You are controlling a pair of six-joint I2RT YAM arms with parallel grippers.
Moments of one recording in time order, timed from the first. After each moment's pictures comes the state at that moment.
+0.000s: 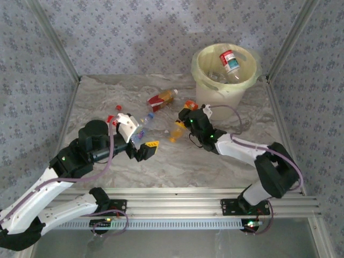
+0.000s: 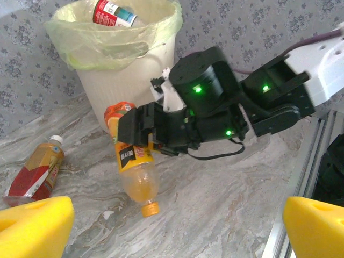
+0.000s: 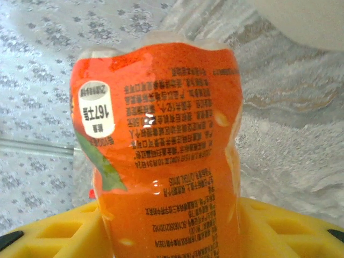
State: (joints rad) left arm -0.87 0.78 1.09 -0.60 0.11 0.01; right arm 0.70 1.48 0.85 0.16 0.30 1.12
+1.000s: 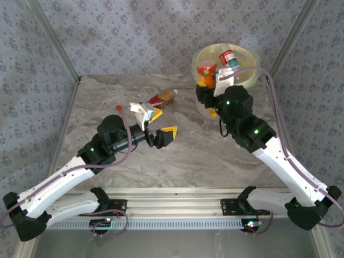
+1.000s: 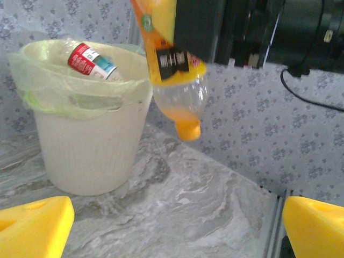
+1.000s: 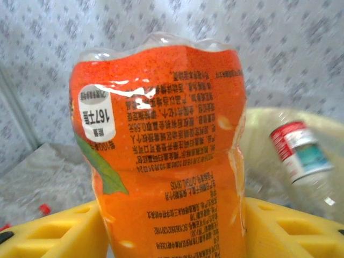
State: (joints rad) left arm -0.87 0.94 0.94 -0.04 0.20 -0.26; right arm 0.68 1.13 1.37 -0.34 0.43 0.06
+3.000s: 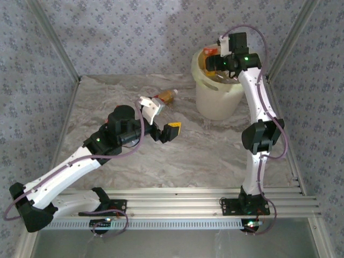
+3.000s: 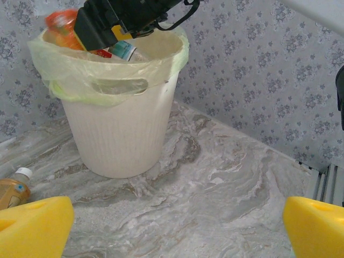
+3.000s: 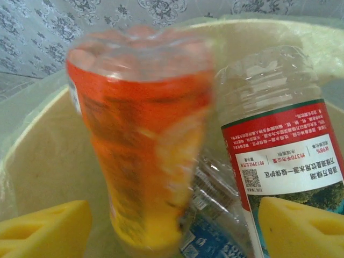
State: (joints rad) left arm -0.87 1.06 1.10 -0.23 0.12 -0.12; right arm 0.16 2.09 2.37 -0.94 -0.10 -0.02
